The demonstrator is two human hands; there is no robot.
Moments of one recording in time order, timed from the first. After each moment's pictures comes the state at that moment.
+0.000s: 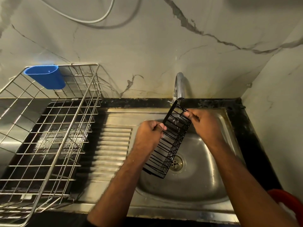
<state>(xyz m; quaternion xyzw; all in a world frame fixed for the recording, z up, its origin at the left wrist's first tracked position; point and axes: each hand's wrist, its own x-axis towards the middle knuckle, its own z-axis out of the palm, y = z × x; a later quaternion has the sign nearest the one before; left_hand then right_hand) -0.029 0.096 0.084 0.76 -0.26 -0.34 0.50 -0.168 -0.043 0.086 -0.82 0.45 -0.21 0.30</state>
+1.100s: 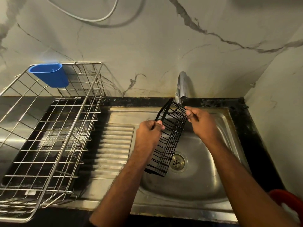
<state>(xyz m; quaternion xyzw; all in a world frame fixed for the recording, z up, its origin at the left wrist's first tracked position) -0.027 0.101 0.073 0.76 -0.21 -0.31 0.53 -0.157 -0.045 0.063 -0.77 0.43 -0.23 0.41</state>
